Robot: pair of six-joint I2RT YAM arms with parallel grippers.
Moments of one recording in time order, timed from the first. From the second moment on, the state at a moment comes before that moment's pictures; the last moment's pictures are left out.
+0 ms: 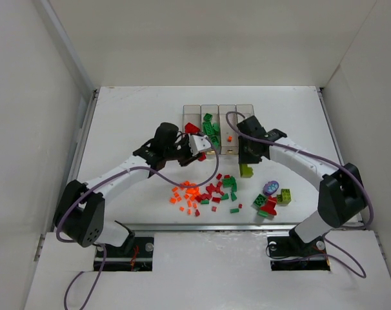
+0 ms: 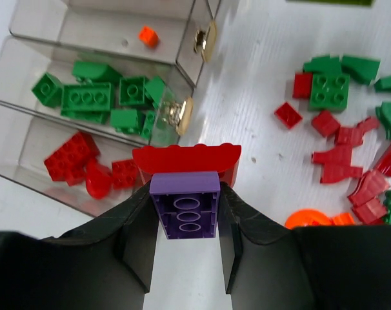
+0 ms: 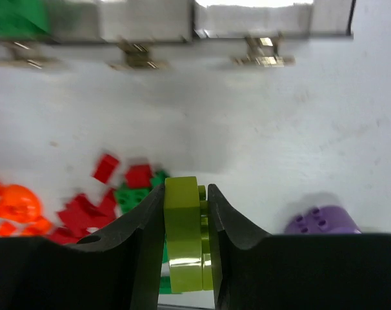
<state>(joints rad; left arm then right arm) -0.58 1.39 0.87 -0.10 0.42 0.61 0.54 1.55 1.19 -0.66 0.16 0.52</state>
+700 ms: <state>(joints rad) -0.58 1.40 0.96 -0.10 0.60 0.55 0.53 1.36 1.03 -0.59 0.02 0.31</state>
